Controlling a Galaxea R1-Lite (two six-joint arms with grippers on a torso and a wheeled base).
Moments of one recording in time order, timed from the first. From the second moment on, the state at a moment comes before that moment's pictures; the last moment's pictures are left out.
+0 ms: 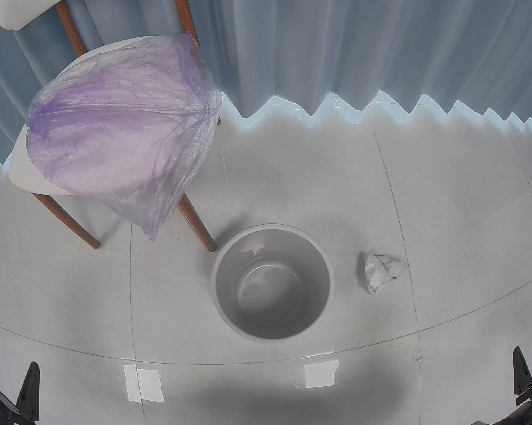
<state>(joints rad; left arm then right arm) -0.04 0.08 -0.12 -0.09 -0.08 0.07 0.00 0.02 -0.02 0.00 0.00 0.00</state>
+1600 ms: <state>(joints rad) -0.49 0.98 -0.66 -0.11 -0.13 0.63 0.00 0.02 -0.02 0.00 0.00 0.00</state>
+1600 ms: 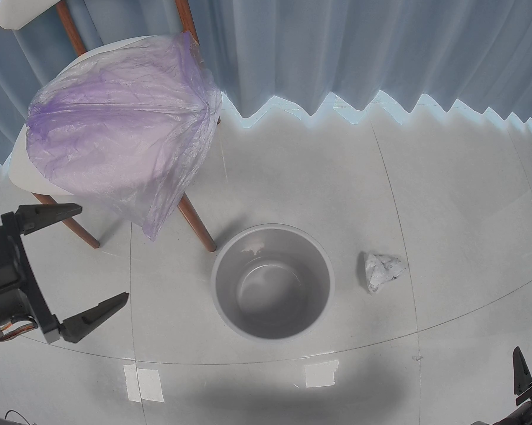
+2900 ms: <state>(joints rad) -0.87 1.80 -0.85 -1.44 0.84 1.26 0.00 0.02 -0.02 0.00 0.00 0.00</state>
